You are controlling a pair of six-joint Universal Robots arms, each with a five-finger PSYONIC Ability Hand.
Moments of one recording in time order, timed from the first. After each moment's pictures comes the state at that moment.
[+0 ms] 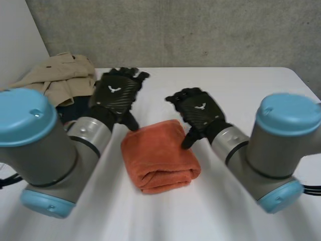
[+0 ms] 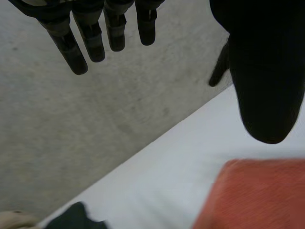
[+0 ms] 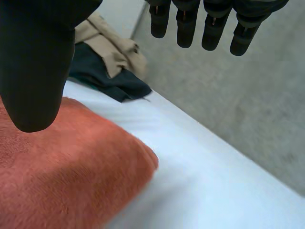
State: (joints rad) left arm 4.10 -1.86 -1.57 3.43 -1.60 3.33; right arm 2.12 -1.14 1.50 -0.21 1.37 2.94; left_hand 0.19 0.21 0.21 0.20 0.05; right_hand 0.22 0.21 0.21 0.21 0.04
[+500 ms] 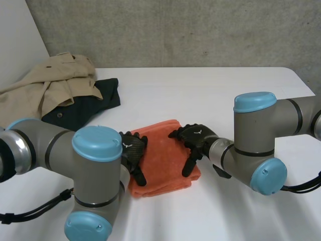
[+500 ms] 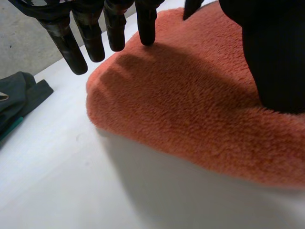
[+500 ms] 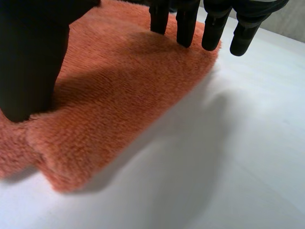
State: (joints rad) left arm 3.99 -2.16 -1.50 3.22 -1.85 3.32; right arm 2.09 -0.82 1.20 0.16 1.31 2.94; left_hand 0.19 0.21 0.21 0.20 0.05; right_hand 0.22 0.21 0.21 0.21 0.04
